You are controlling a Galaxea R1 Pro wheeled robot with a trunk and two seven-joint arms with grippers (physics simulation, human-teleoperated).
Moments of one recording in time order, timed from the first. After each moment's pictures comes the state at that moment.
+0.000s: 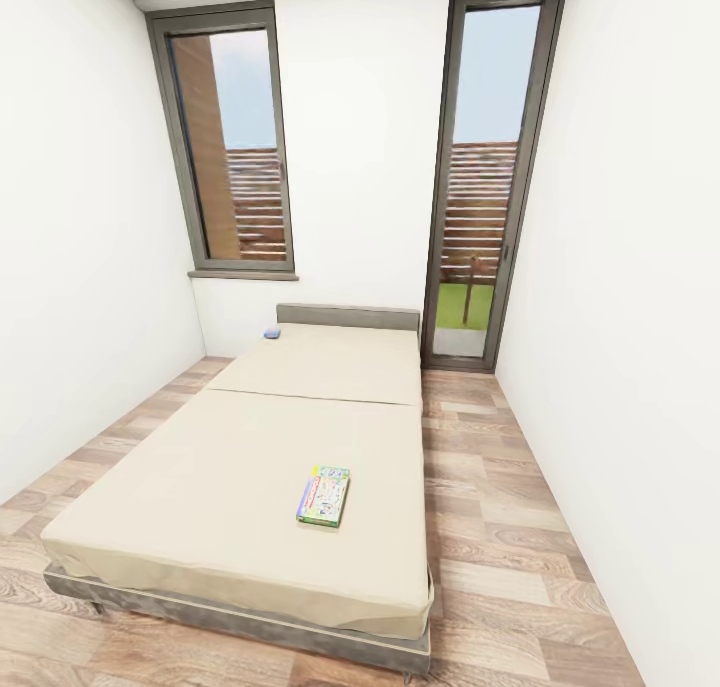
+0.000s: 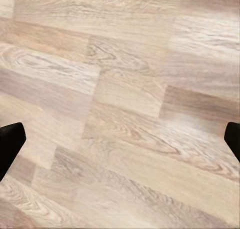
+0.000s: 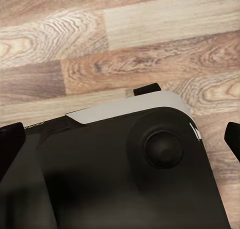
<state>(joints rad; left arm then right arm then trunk) 0.00 0.33 0.26 -0.26 -0.11 -0.18 0.00 0.00 0.06 -0.13 -0.05 -0.17 -0.33 -0.01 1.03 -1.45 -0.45</state>
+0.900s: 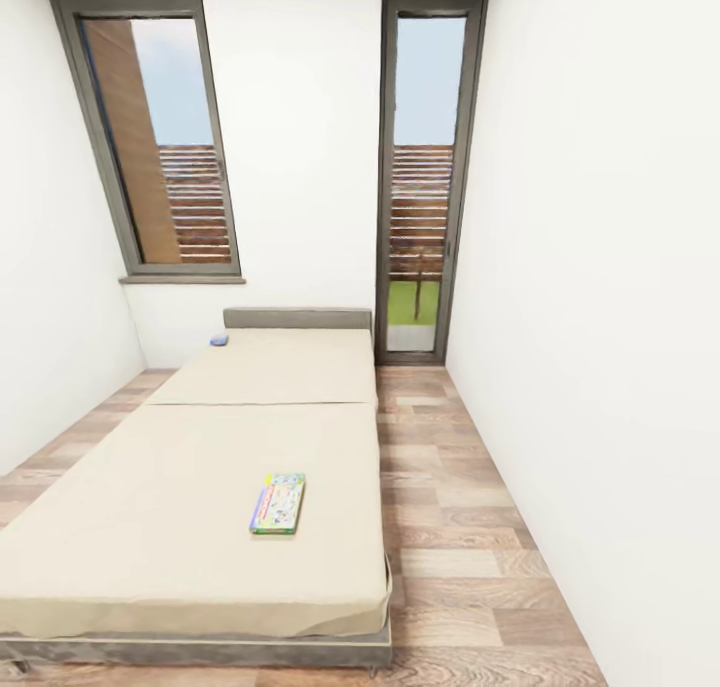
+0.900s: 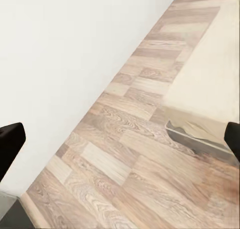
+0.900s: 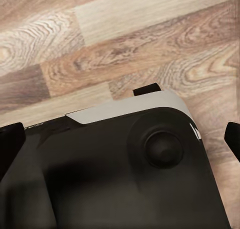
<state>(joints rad) 0.00 0.63 0.80 -1.14 -0.11 0.37 -0.21 0.00 0.06 -0.13 -0.05 -0.17 -0.34 -0.01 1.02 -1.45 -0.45</state>
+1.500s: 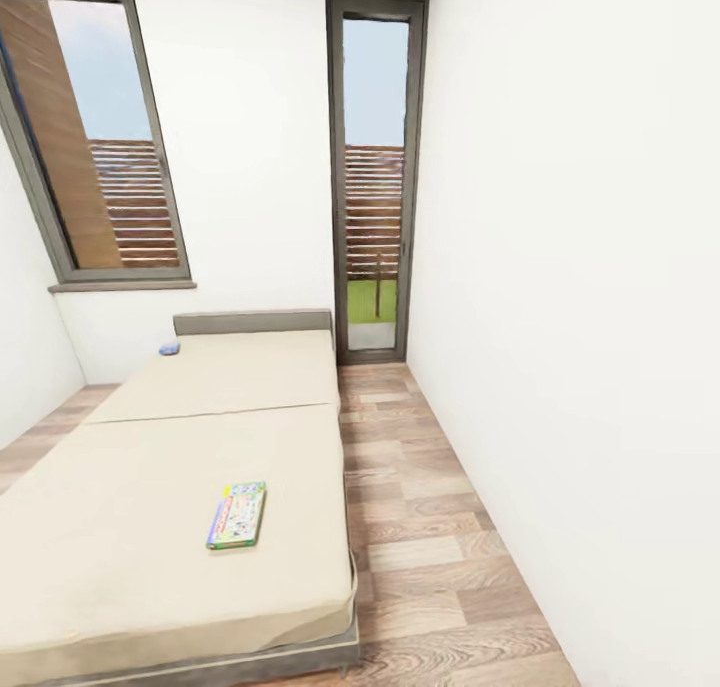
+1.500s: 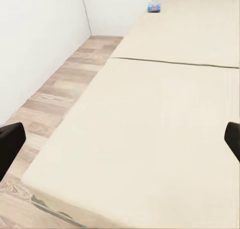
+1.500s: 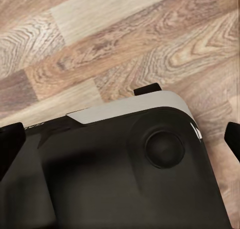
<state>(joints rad) 0.00 0.75 0.55 -1.53 0.54 0.67 0.01 0.00 0.06 -0.13 -0.05 -0.17 -0.34 -0.01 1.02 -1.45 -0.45</state>
